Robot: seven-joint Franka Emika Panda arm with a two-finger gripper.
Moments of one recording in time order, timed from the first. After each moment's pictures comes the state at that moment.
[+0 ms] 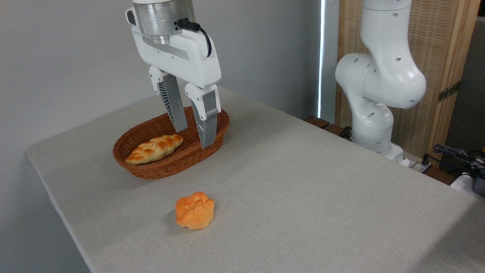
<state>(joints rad) -0.07 -0.01 0.01 -1.62 -0.03 1.62 0.68</state>
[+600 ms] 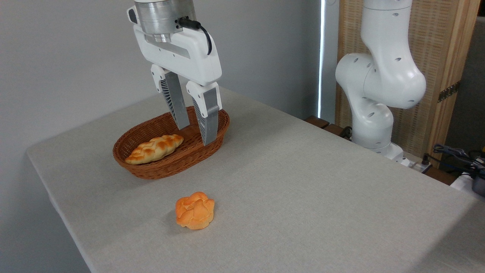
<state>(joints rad) -0.08 -0.03 0.00 -1.64 -0.03 1.61 0.68</state>
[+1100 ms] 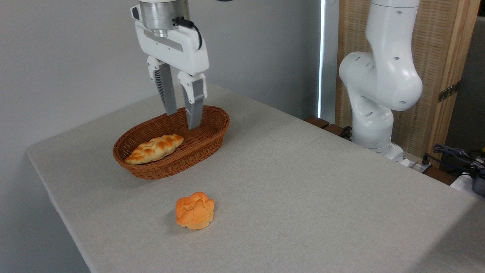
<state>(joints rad) -0.30 -0.14 0.00 -1.86 -0.05 1.81 0.43</state>
